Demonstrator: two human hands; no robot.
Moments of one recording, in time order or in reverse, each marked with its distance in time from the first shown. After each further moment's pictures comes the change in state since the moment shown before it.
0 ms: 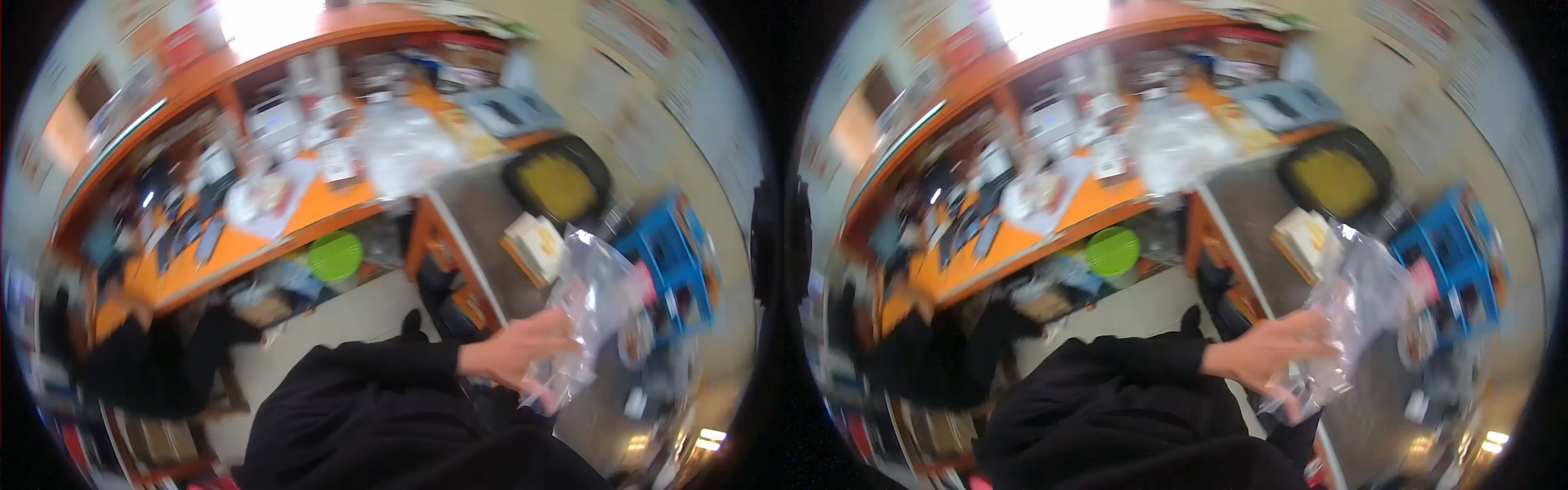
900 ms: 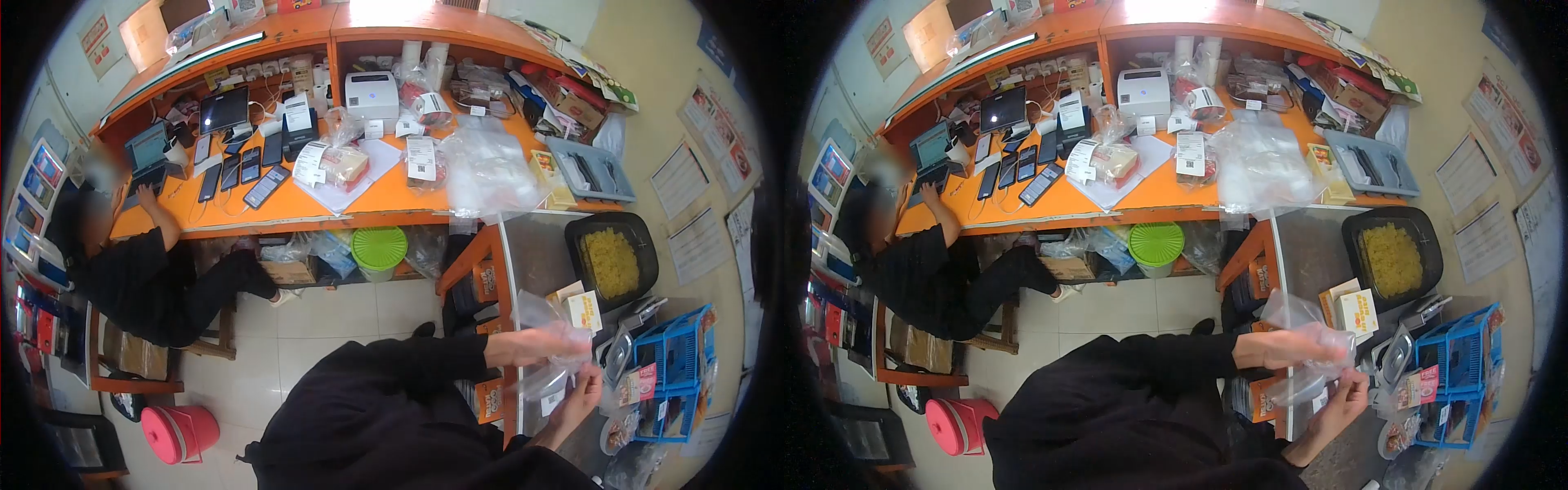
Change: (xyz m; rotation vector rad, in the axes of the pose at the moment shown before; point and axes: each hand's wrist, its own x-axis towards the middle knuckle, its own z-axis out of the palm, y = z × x) left_hand -0.002 -0.073 -0.038 -1.101 0.222 -0.749; right_hand 0.013 -0.063 0.012 0.652 0.093 0.169
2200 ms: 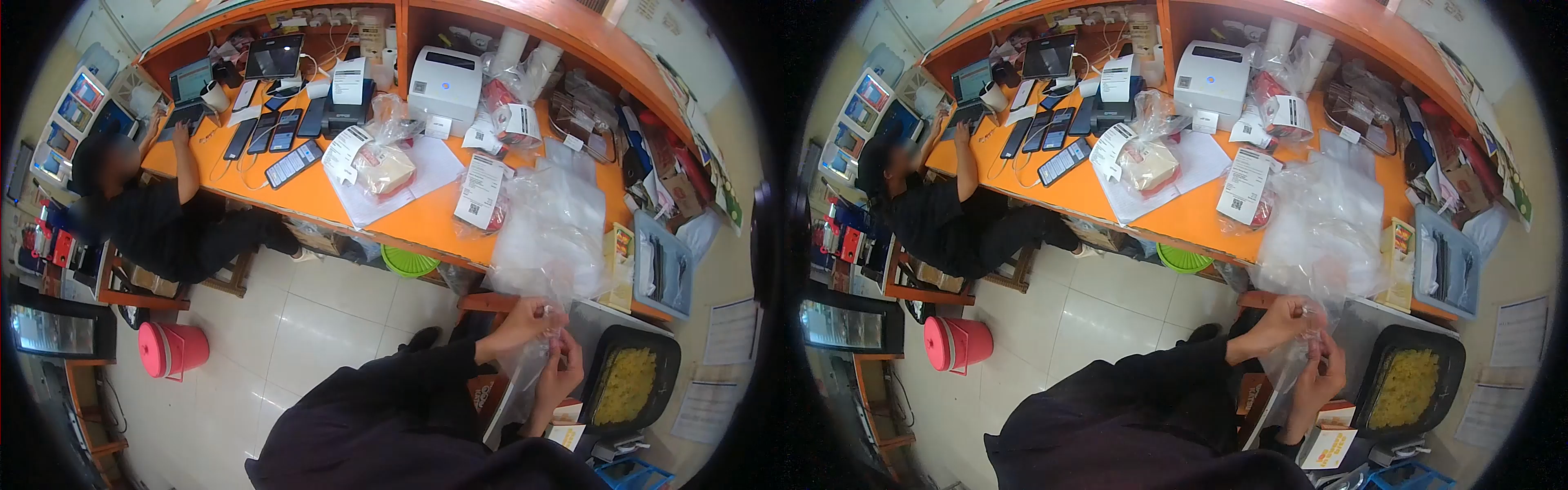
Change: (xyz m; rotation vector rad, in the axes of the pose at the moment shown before) left_hand 0.057 0.085 -0.229 -0.047 0.768 0.436; right_hand 0.190 0.099 0.236 -0.423 -0.661 -0.055
